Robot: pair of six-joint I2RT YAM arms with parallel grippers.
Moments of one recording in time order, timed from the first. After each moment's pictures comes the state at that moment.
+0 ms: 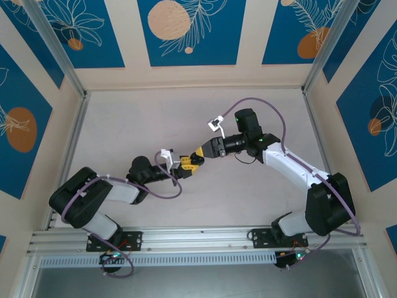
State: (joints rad) left arm -0.64 1.53 0.35 1.28 0.69 -0.08; right arm 0.48 1.40 1.00 -0.25 -1.06 0.39
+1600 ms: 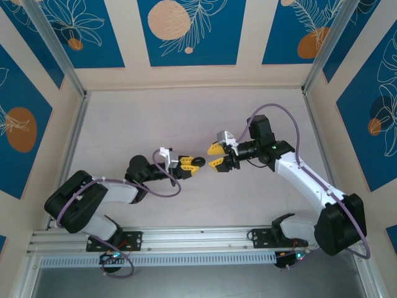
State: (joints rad) left arm -0.64 1.48 0.37 1.28 0.78 -0.17; right arm 0.42 1.24 0.92 -0.41 -1.09 -0.63
